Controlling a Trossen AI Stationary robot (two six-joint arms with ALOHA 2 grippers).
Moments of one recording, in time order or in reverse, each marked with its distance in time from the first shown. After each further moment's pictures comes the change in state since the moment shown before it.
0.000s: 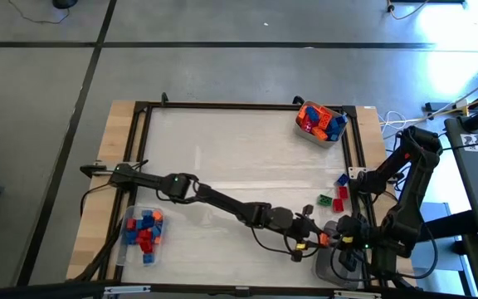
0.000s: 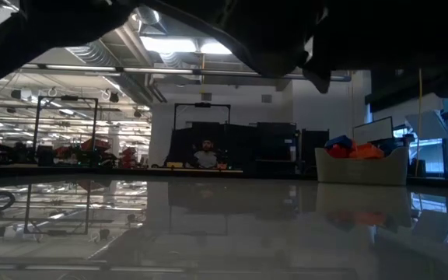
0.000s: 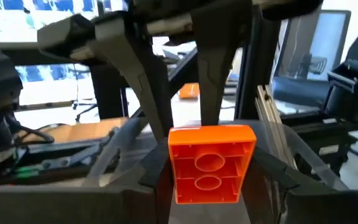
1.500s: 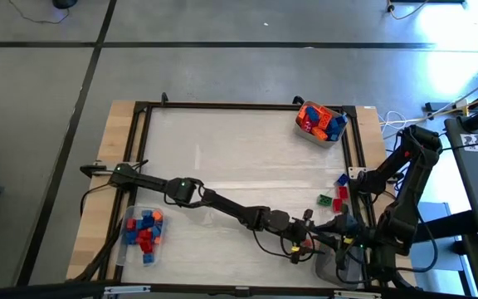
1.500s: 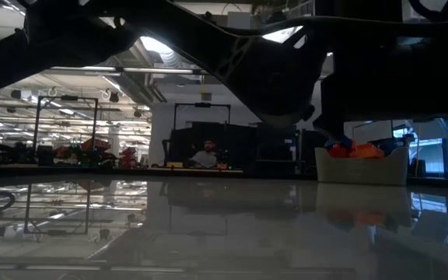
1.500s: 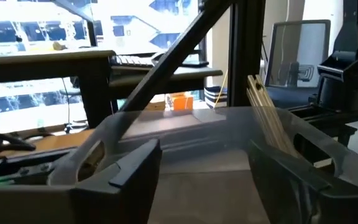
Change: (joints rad) left arm -0.002 0.140 0.075 0.164 0.045 0.053; right arm -0.047 -0.018 0.003 0.194 0.488 -0.347
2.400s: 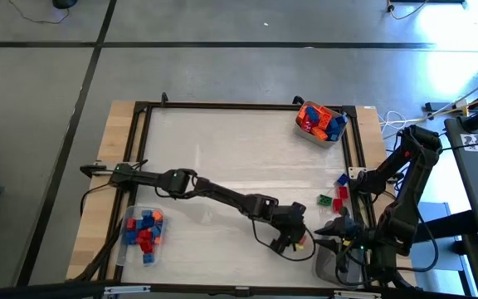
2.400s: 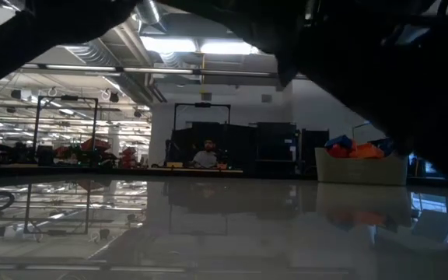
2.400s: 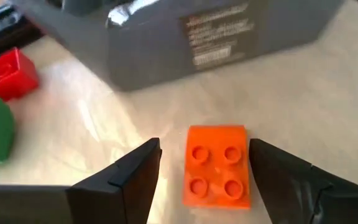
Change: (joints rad) left arm 0.035 -0.178 -0.010 -0.913 0.014 0.279; right arm 0.001 0.000 0.000 0.027 -0.070 -0.029
